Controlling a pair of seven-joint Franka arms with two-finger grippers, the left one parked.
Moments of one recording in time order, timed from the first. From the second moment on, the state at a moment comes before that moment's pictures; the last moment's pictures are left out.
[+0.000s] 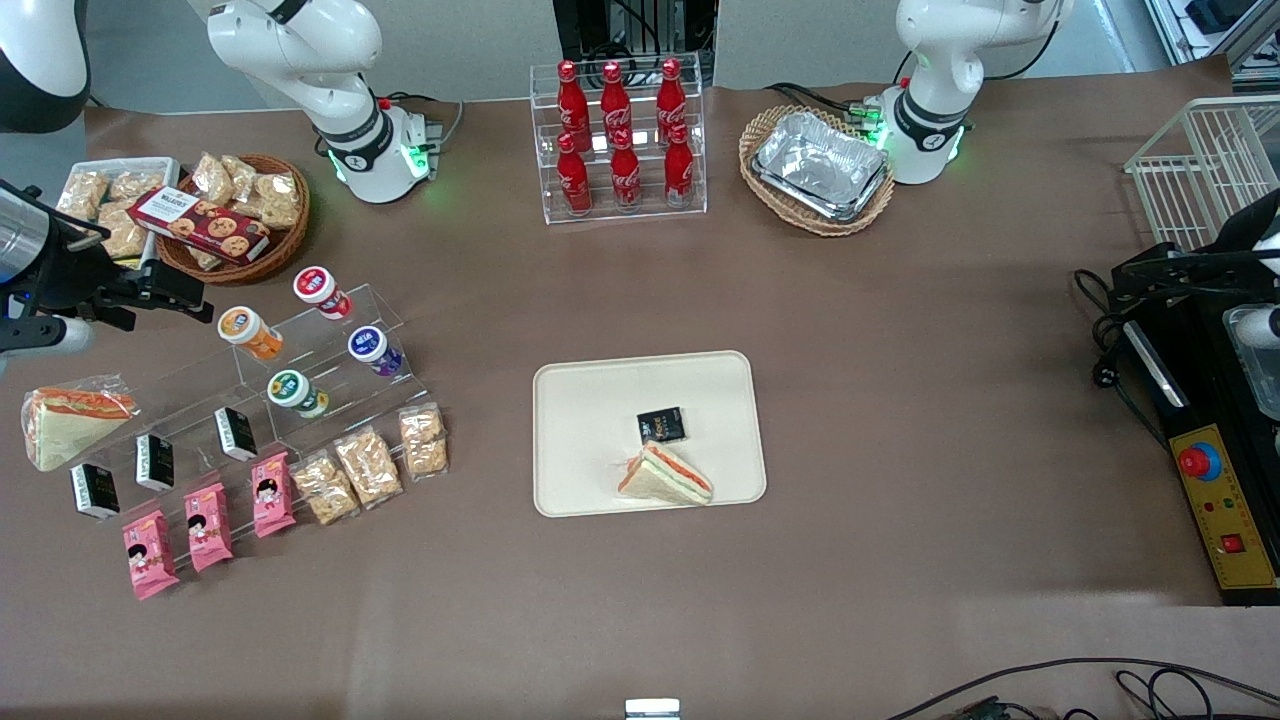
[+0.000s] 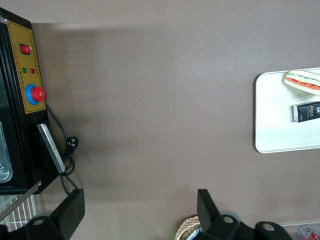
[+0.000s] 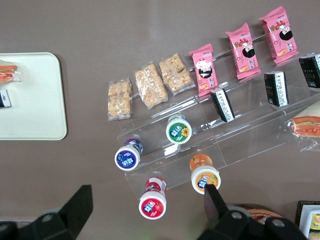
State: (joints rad) arm -0.06 -0.03 0.03 -1.65 0.07 1.56 -0.05
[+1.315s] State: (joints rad) arm -0.05 0.00 0.03 -1.85 0.01 1.83 -0.28
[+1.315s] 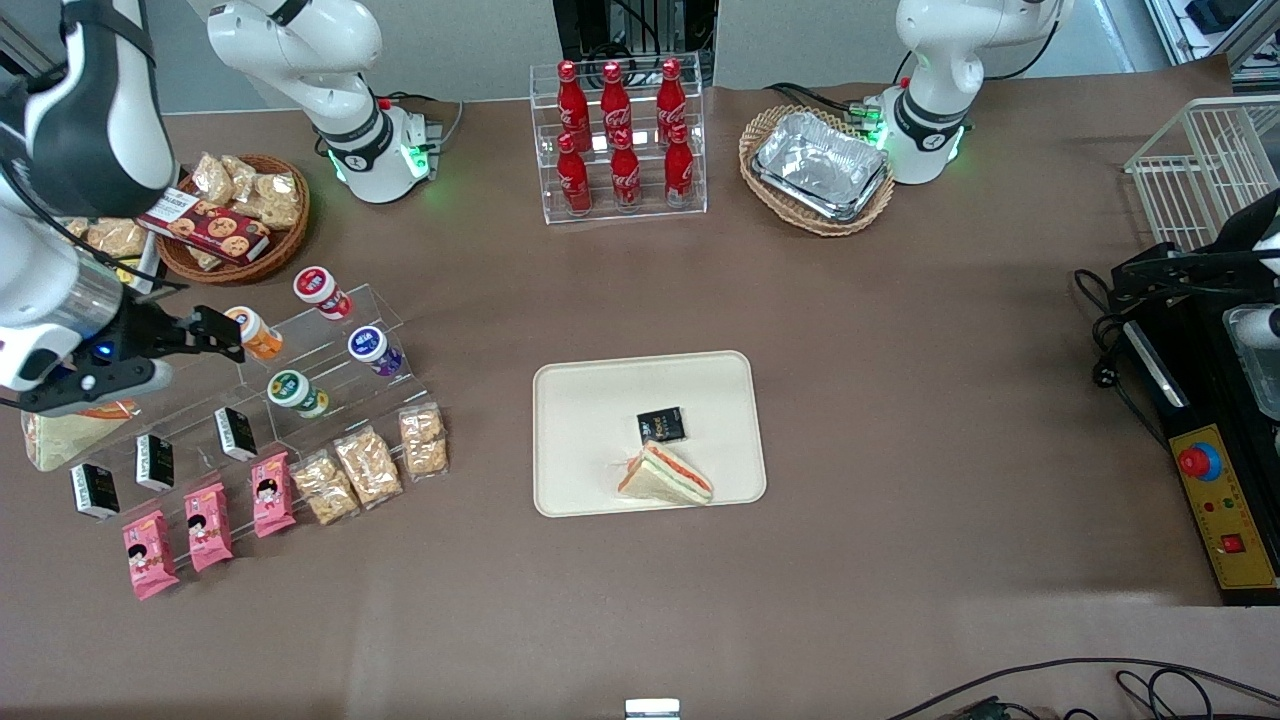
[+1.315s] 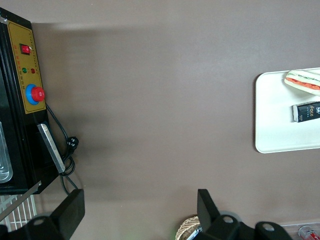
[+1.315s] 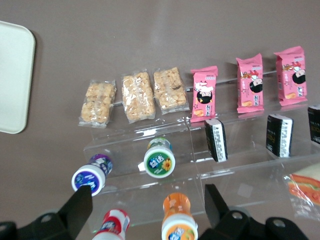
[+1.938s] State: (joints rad) arm -0.07 0.00 0.02 -2.15 0.01 2.19 -0.44
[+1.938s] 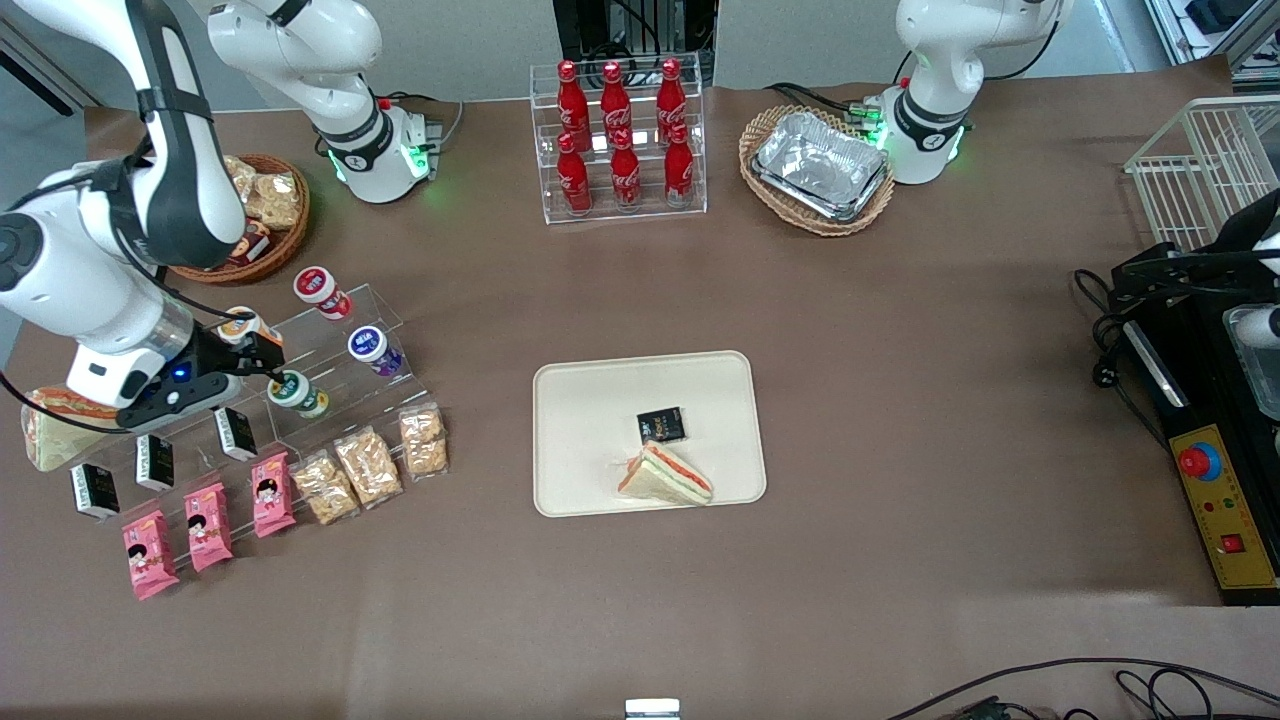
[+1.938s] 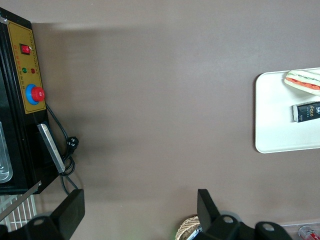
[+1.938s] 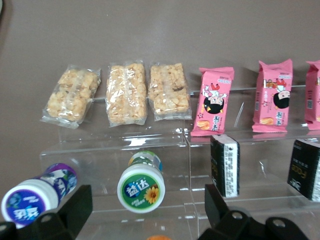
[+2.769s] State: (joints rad) arm -0.07 0.00 0.02 -2.38 0.01 2.48 -0.49
